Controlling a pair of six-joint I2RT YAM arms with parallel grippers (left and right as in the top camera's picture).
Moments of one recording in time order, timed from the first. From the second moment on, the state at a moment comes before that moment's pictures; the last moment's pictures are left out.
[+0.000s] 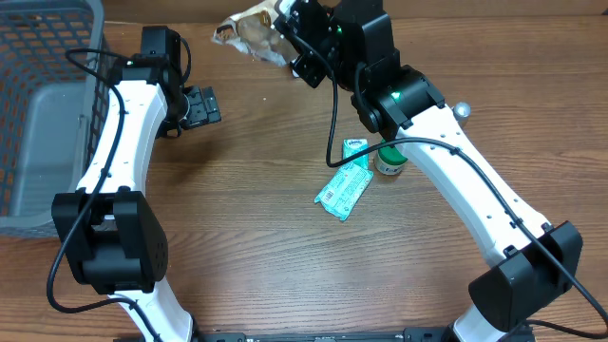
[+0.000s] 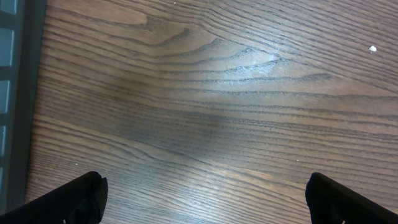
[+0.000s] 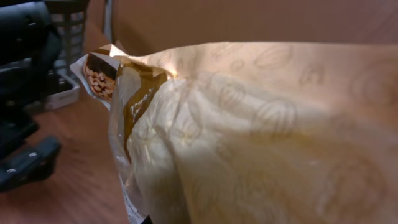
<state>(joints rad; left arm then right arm) 0.00 1.95 1.69 -1.05 -0.05 -0.31 0.52 1.80 1.74 -0.28 -0.16 -0.41</state>
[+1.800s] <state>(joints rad) 0.00 1.95 1.69 -1.05 -0.05 -0.31 0.50 2.27 1.74 0.49 0.27 -0.78</state>
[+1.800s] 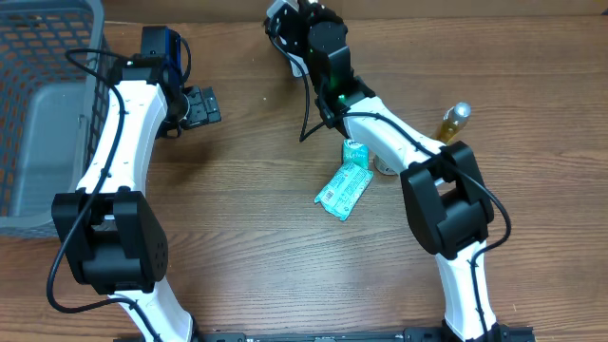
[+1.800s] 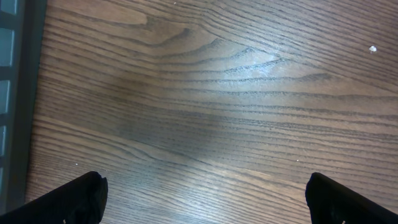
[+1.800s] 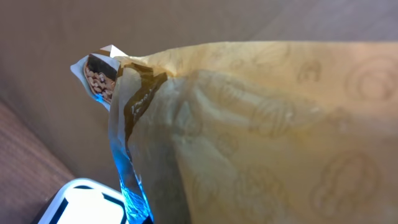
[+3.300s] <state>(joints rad) 0.00 1.95 1.69 -1.05 -0.05 -0.31 0.47 2.37 1.76 0.42 0.23 -0.49</state>
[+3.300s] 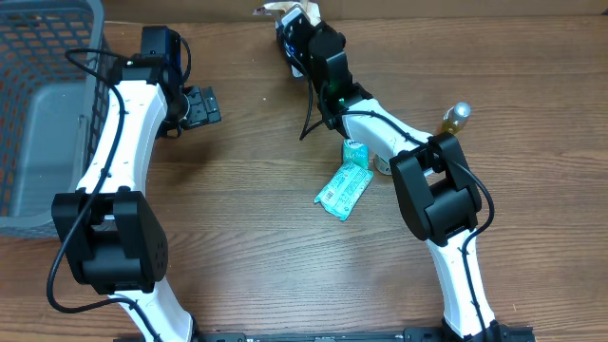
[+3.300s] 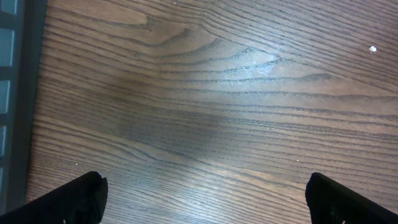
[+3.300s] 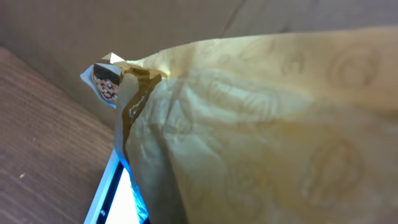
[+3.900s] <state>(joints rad) 0.00 1.95 1.69 -1.05 -0.05 -0.31 0.47 2.36 1.79 0.26 0.13 -0.50</state>
